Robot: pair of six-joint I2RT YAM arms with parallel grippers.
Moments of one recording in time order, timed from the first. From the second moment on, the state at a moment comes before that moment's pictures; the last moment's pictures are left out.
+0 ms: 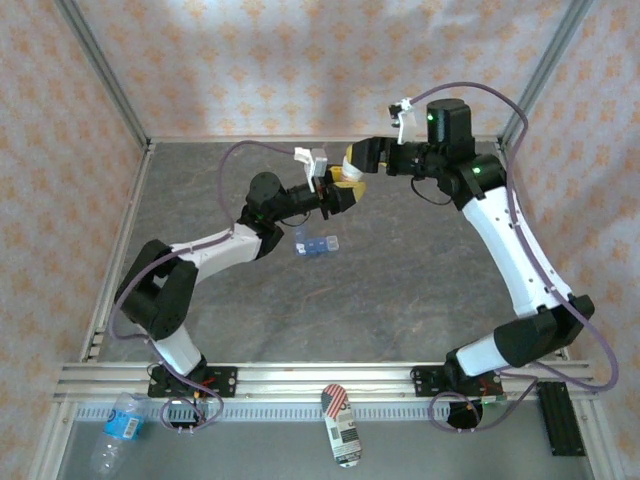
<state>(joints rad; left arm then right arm) -0.53 1.71 1.06 0.94 0.70 -0.51 0.36 1.47 1.68 -0.70 -0.60 0.35</state>
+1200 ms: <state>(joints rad) -0.51 1.75 1.07 0.99 0.76 -0.62 0.36 1.50 1.70 -0.76 -0.69 0.30</state>
